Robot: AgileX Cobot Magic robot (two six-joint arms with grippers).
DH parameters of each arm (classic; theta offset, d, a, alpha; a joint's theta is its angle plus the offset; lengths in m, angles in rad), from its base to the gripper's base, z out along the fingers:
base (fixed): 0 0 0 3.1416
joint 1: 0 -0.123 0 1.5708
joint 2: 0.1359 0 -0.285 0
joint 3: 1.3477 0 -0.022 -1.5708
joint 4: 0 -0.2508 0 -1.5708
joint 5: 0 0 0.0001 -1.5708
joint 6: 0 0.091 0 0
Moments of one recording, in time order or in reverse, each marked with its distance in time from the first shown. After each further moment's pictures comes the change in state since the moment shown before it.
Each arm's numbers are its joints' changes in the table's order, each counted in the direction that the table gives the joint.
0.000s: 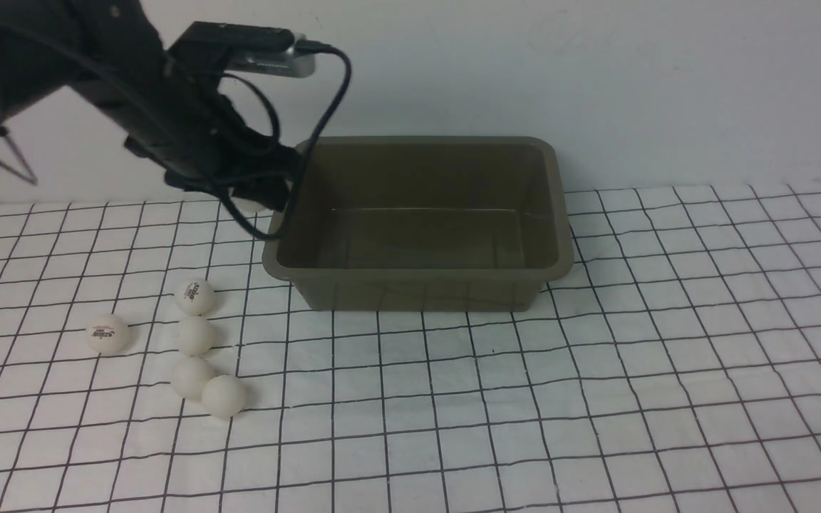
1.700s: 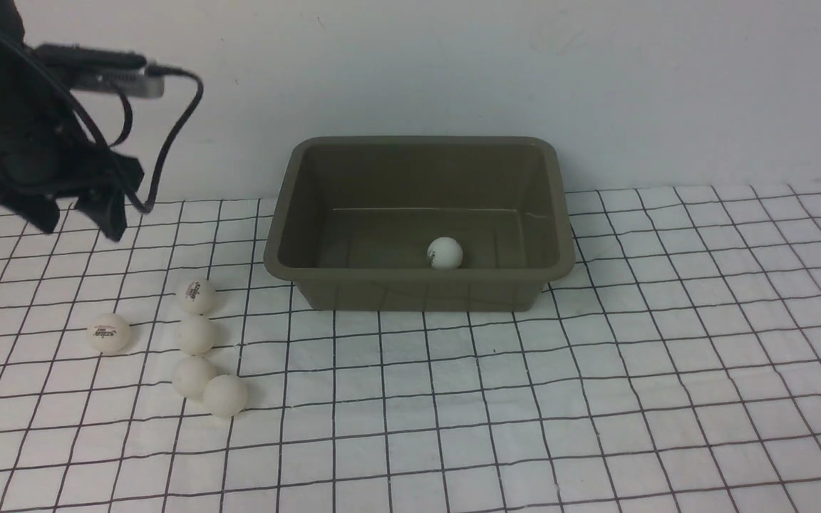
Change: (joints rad) right arm 0.000 0.000 0.000 0.000 0.000 0.000; left arm -0.257 0.071 -0.097 -0.202 -0.322 -0.032
